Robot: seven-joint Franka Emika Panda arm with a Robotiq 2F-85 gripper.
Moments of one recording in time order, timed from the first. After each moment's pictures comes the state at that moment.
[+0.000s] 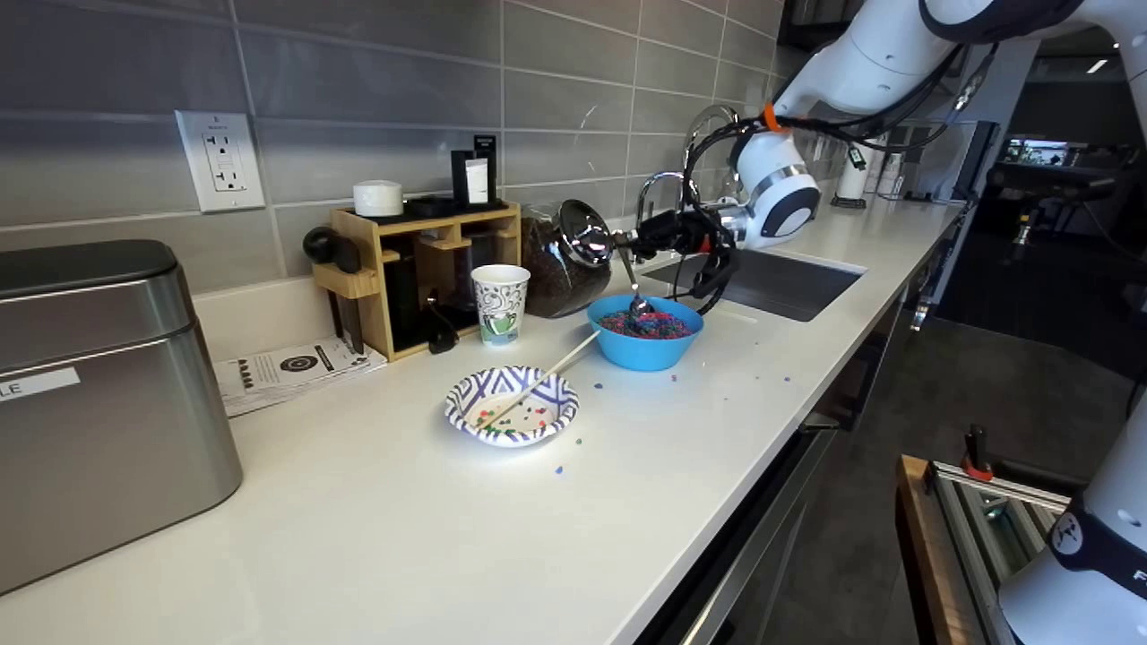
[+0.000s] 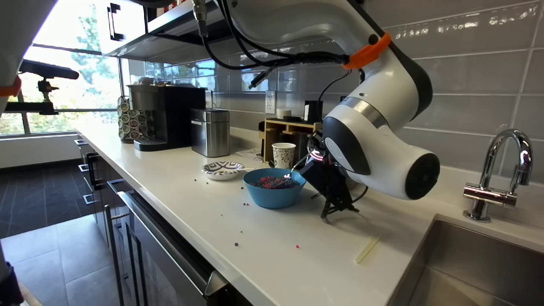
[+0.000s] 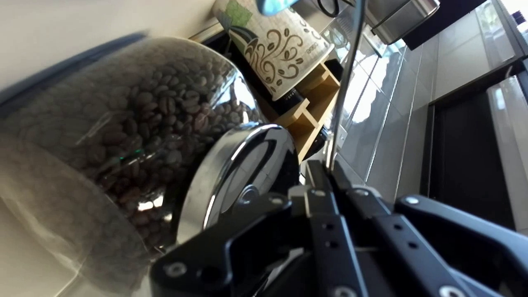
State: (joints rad) arm -0.50 0.51 -0.36 -1.94 1.61 1.49 -1.68
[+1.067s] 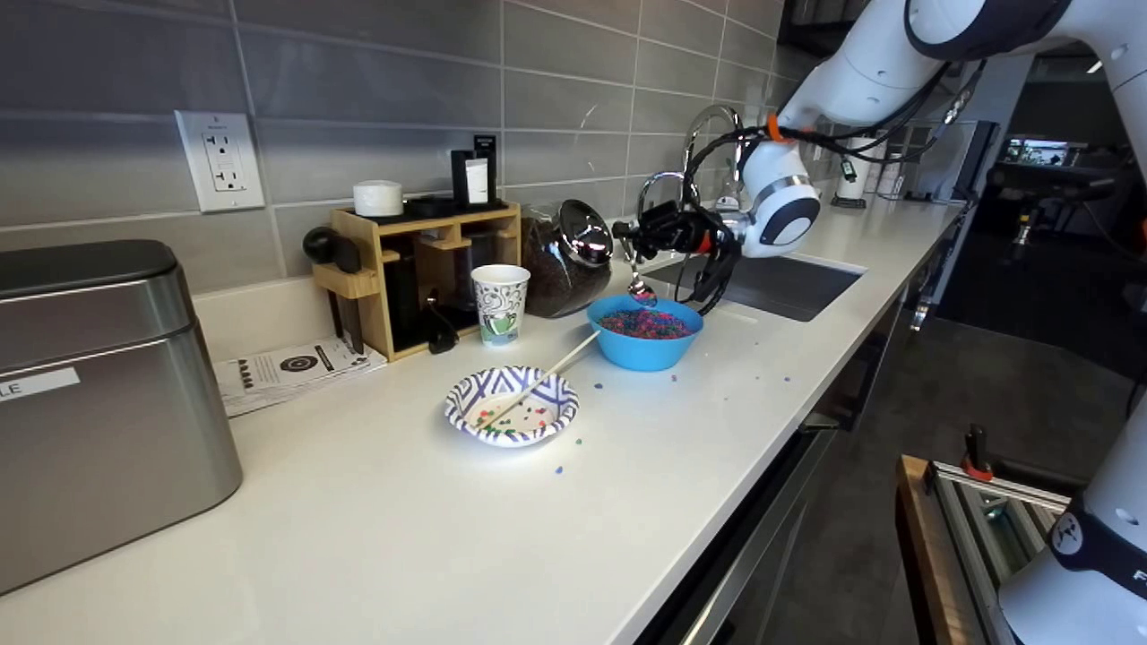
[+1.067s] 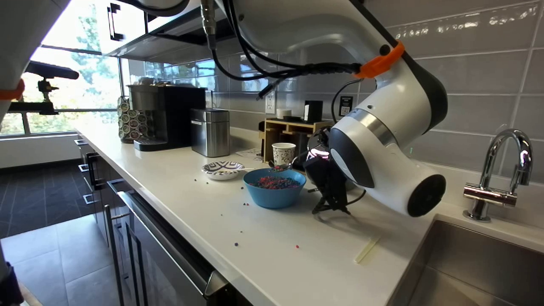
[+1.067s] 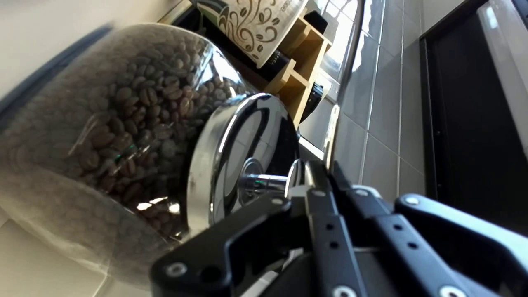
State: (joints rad) arm -0.53 0.55 -0.36 -1.92 1.71 1.40 -1.50
